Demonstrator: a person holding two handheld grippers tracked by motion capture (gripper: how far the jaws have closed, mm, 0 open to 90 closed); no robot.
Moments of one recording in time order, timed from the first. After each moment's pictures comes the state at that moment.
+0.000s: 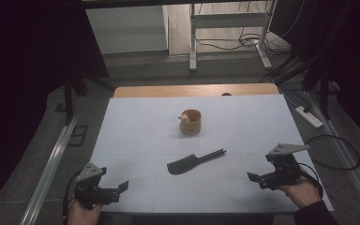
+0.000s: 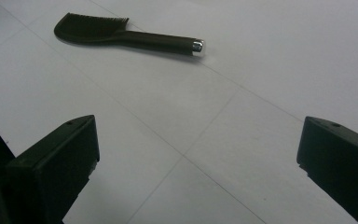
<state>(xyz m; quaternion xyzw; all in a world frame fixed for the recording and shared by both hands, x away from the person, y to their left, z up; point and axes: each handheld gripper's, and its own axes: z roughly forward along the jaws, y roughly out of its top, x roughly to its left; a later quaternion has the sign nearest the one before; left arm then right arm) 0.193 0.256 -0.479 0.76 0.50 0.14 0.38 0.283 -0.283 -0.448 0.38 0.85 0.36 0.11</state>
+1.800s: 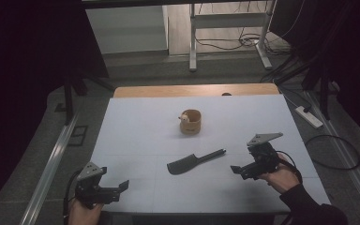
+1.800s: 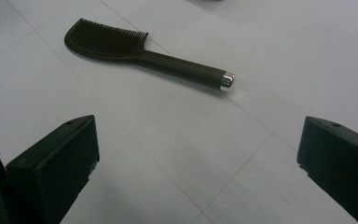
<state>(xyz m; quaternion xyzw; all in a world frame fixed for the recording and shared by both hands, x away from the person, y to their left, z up) 0.195 0.256 -0.479 0.76 0.50 0.14 0.39 0.313 -0.236 -0.447 0.34 0.87 0.34 0.10</state>
